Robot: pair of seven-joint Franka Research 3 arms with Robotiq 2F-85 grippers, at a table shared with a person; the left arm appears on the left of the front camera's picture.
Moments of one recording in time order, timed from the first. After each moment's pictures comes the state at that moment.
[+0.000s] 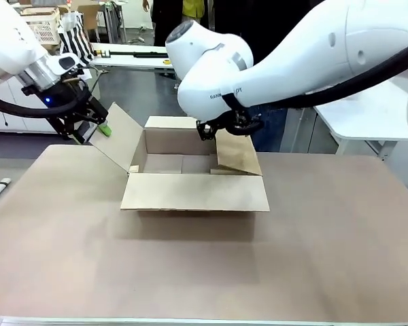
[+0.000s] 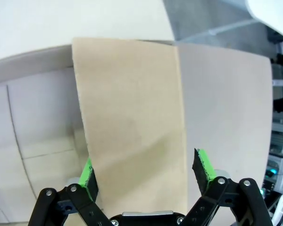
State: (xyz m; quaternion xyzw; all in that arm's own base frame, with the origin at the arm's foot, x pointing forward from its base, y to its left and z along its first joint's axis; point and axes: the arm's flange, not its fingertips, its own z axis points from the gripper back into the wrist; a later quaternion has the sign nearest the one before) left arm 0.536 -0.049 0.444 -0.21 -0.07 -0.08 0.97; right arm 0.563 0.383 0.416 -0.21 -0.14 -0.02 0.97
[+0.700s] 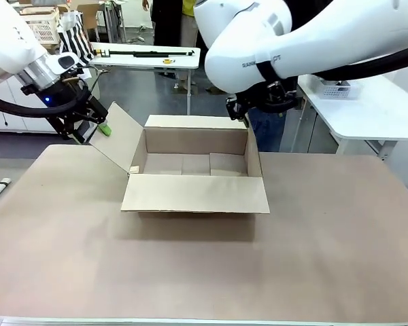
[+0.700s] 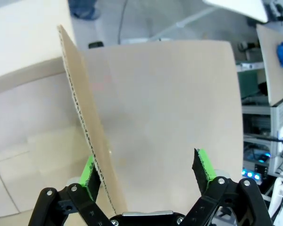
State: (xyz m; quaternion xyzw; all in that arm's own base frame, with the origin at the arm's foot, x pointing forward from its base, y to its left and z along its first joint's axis) left arm 0.536 -0.049 0.444 -0.21 -0.07 -0.08 0.97; right arm 0.548 0.309 0.480 -0.24 -0.14 -0.08 0.96
